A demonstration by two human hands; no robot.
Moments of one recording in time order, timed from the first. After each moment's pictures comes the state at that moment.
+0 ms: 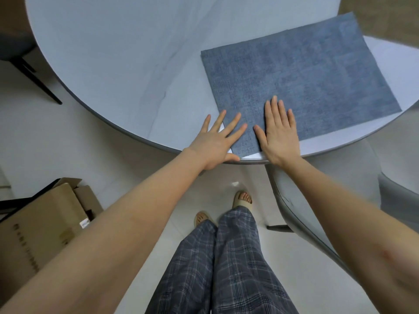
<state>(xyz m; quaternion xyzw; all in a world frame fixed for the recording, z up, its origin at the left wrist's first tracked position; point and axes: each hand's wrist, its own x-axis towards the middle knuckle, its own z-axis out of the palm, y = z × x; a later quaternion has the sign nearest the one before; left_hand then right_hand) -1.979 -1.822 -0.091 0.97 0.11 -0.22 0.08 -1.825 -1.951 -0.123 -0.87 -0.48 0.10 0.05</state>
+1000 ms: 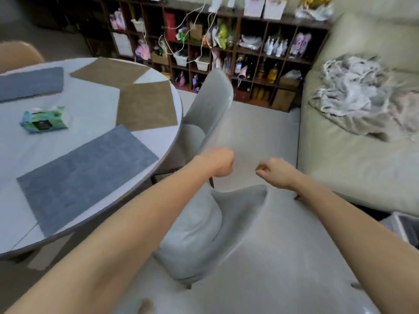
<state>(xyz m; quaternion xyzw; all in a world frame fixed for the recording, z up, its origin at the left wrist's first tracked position) -1.688 -2.306 0.154 0.98 -0.07 -0.16 0.04 -1.637 -2.487 0.121 -0.95 -0.25 0.17 0.10</state>
